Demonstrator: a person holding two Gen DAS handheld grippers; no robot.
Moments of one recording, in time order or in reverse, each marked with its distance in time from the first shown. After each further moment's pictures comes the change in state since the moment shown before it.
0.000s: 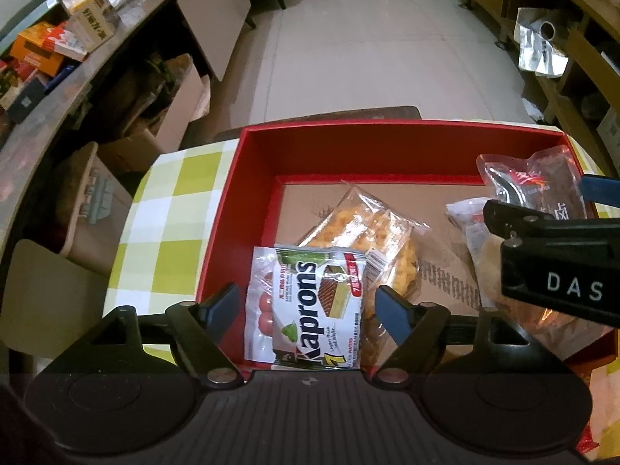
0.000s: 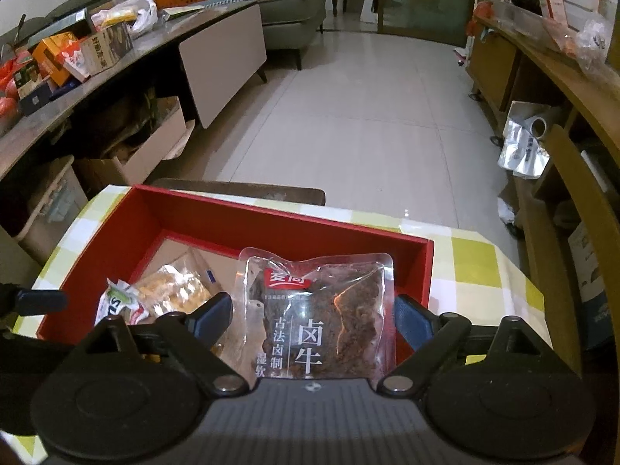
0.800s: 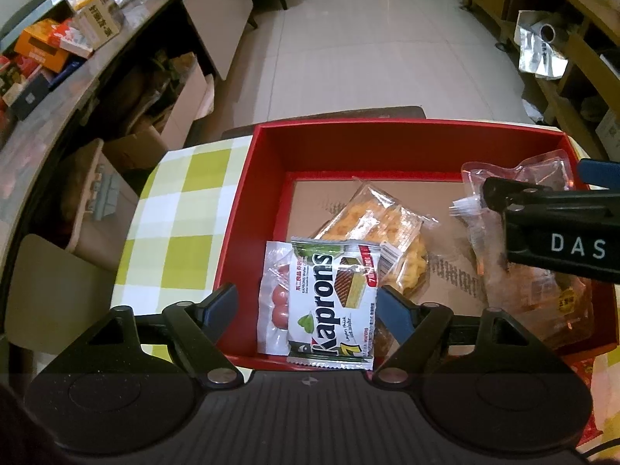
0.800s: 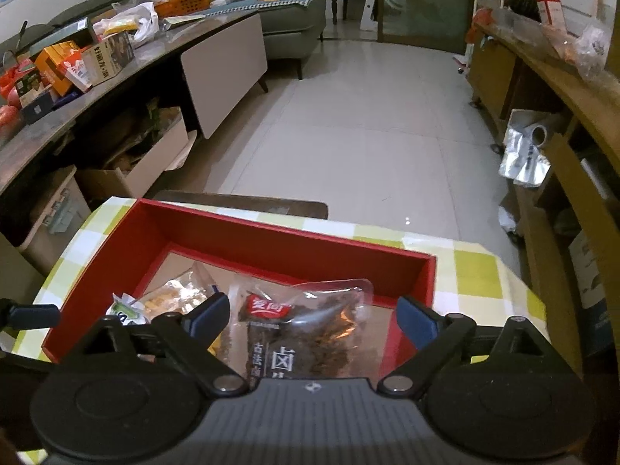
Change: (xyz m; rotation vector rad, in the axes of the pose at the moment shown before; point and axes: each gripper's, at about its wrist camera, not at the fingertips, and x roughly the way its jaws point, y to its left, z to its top) left arm -0.006 0.009 -0.005 0.005 -0.006 -0.009; right arm -0.004 0.000 0.006 -0.002 -0.033 -0.003
